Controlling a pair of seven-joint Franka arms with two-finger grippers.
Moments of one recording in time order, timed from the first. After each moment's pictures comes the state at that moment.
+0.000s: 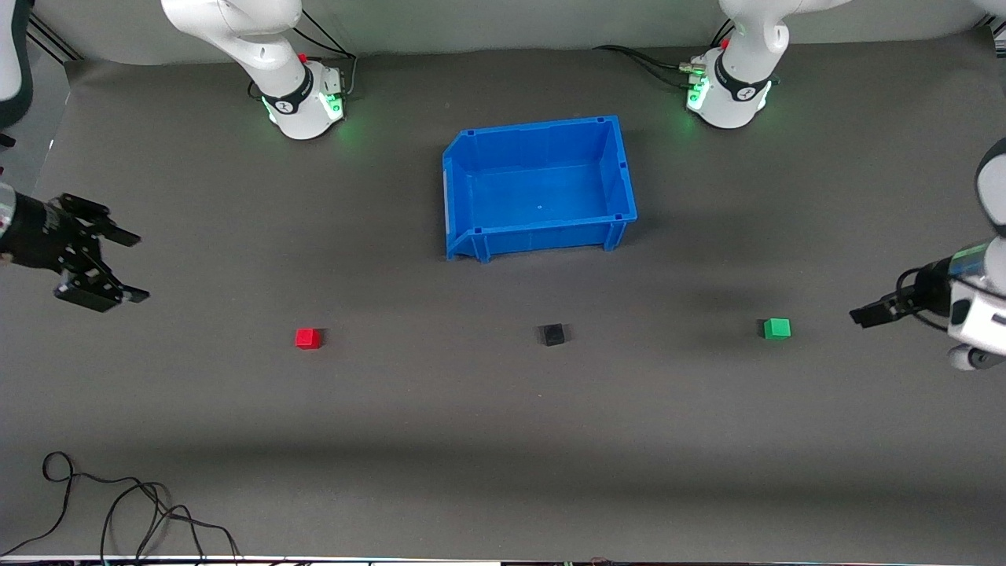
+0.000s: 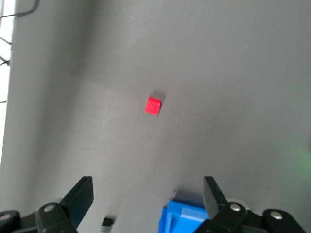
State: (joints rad) left arm 0.13 0.31 -0.05 -1.63 -0.01 1.79 -0.39; right arm 0.00 0.15 -0.07 -1.53 0.23 1.59 1.17
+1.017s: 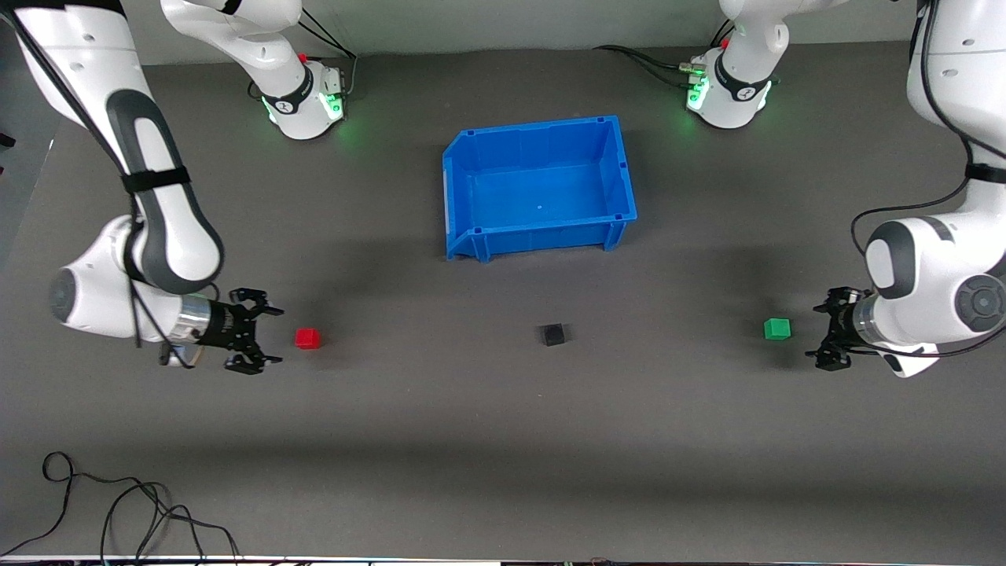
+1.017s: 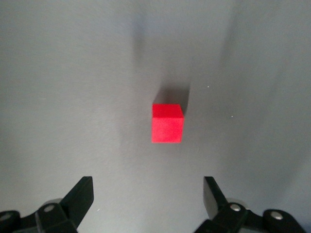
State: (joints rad) left arm 0.16 0.51 -0.05 -1.89 -0.01 2.25 -1.19; right arm 0.07 0.43 -0.07 -1.92 0.52 2.22 1.16
